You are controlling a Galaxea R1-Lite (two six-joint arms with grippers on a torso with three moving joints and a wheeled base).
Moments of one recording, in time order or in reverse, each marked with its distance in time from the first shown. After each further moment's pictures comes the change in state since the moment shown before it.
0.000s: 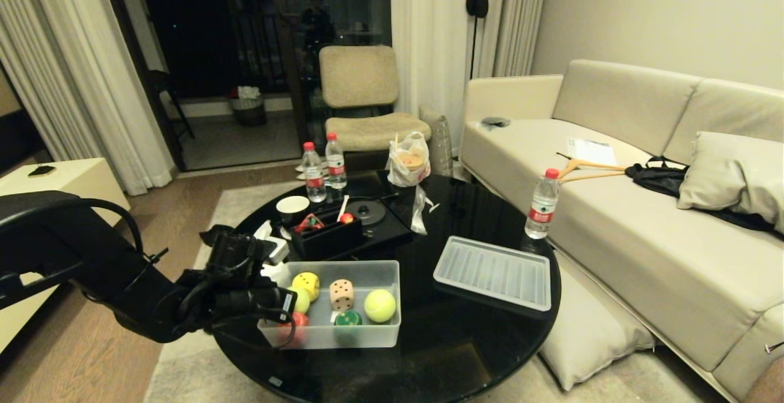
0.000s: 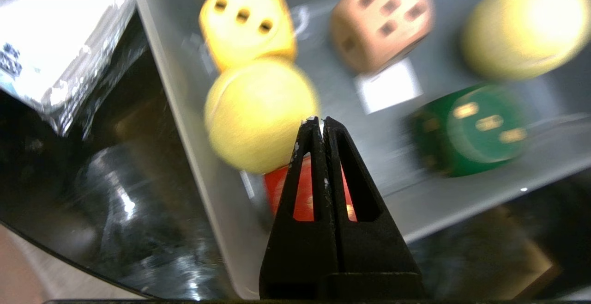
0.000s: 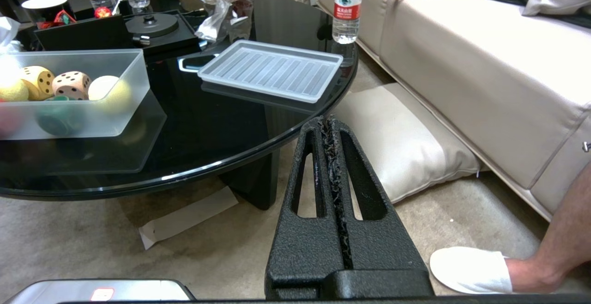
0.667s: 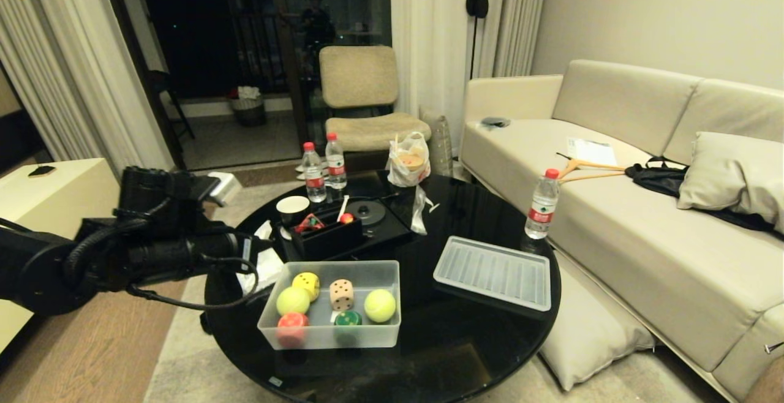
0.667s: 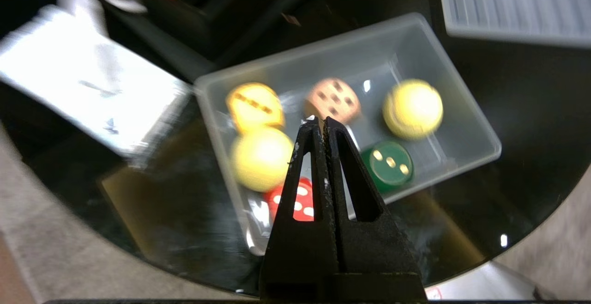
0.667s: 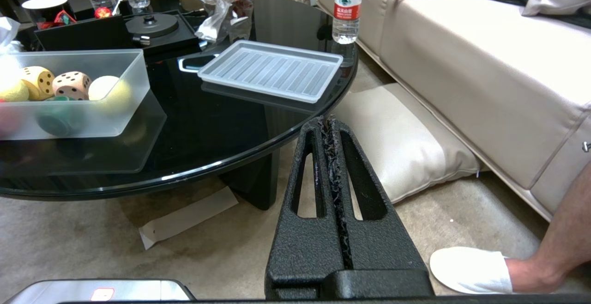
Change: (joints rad) left arm 0.055 -0.380 -0.001 0.162 -0.051 -0.029; right arm 0.000 0.000 0.000 0.000 0.000 0.000
